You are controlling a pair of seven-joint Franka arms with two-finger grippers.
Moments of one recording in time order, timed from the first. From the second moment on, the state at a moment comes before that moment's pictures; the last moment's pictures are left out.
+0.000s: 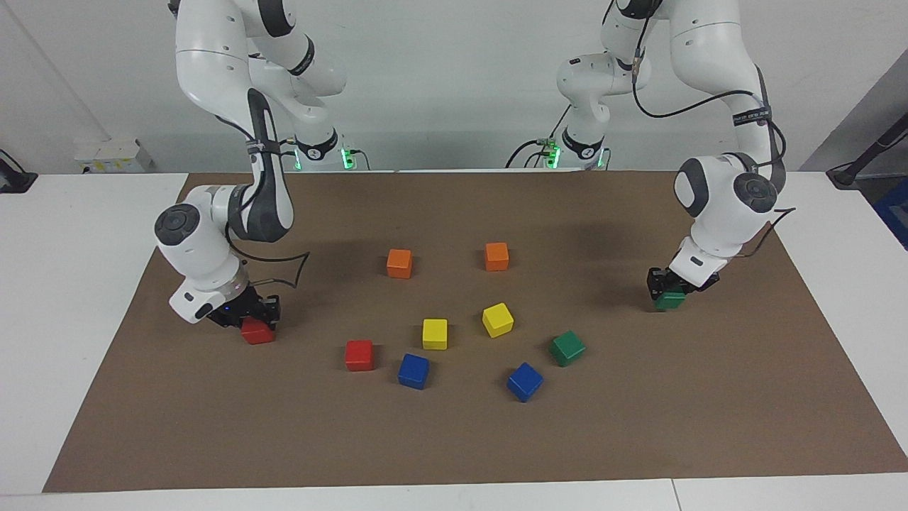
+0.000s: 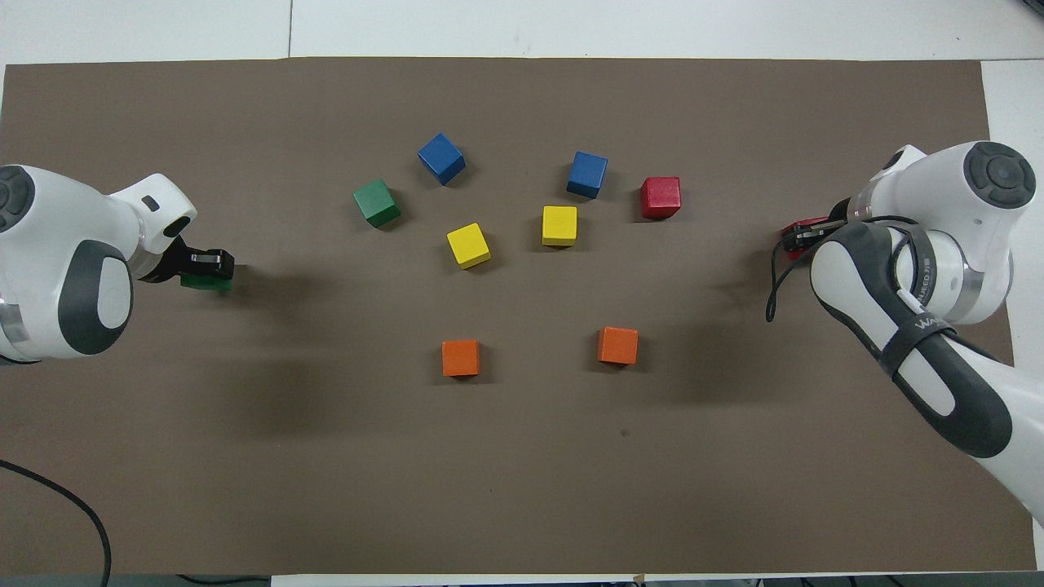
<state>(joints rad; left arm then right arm) 0.08 0.24 -0.08 -2.02 0.03 2.26 0.10 -0.07 0.36 0.00 -1.95 0.03 2.34 -0.19</state>
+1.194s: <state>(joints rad) 0.08 0.26 -0.08 -2.02 0.03 2.27 0.02 0.18 0.57 0.01 -1.31 -0.07 1.86 0.09</state>
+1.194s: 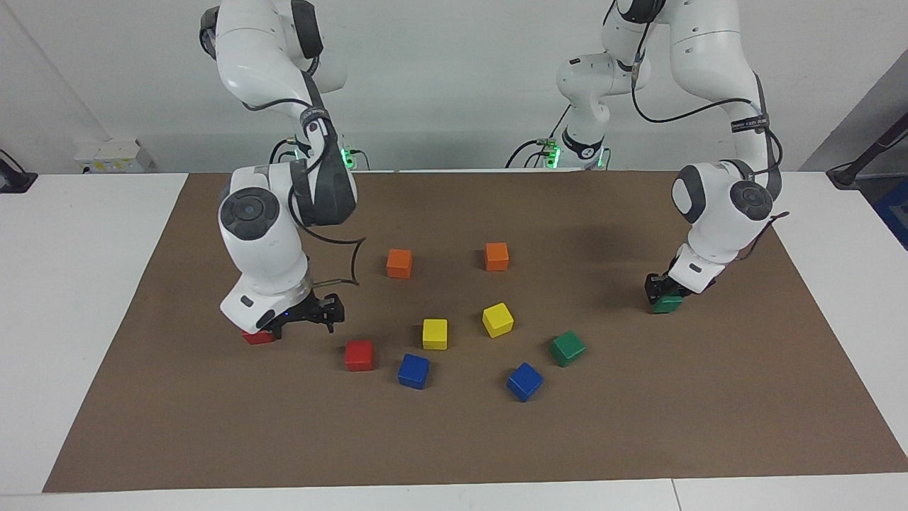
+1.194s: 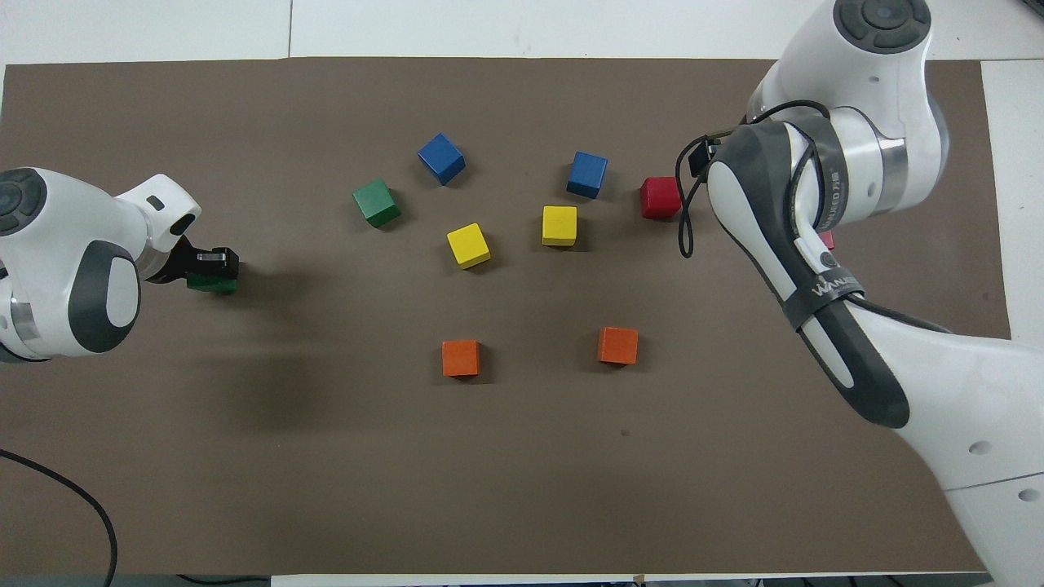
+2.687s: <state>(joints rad) -0.10 0.38 -0.10 -1.64 0.02 2.03 -0.42 0.25 0.70 0.01 -1.23 -0.04 1.99 0.29</state>
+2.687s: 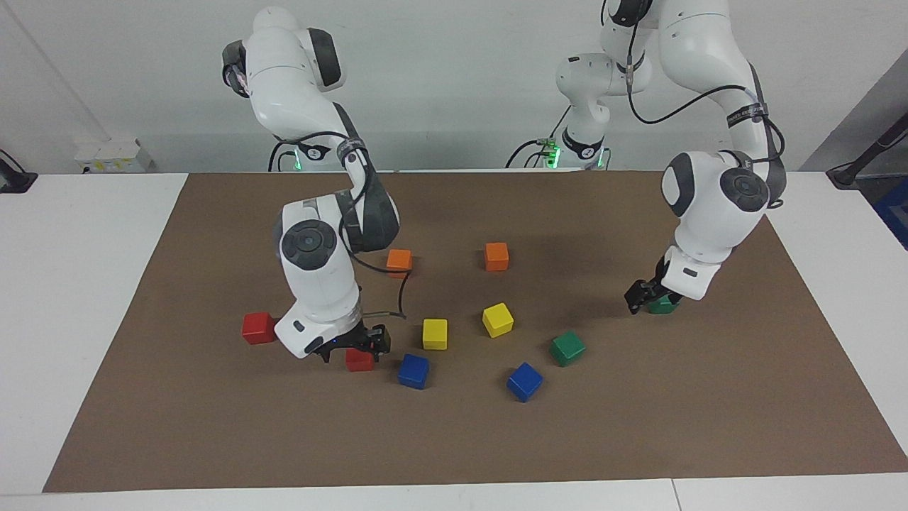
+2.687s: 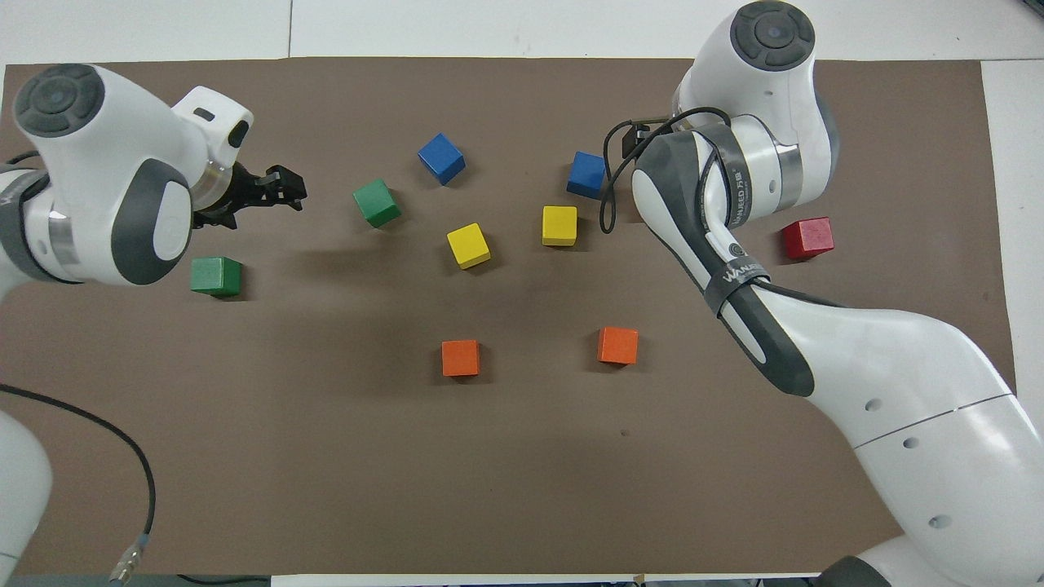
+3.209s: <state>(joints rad) -0.21 0.60 -0.09 -1.38 0.02 2.01 -0.67 0.25 0.70 0.01 -1.32 -0.04 2.07 0.29</state>
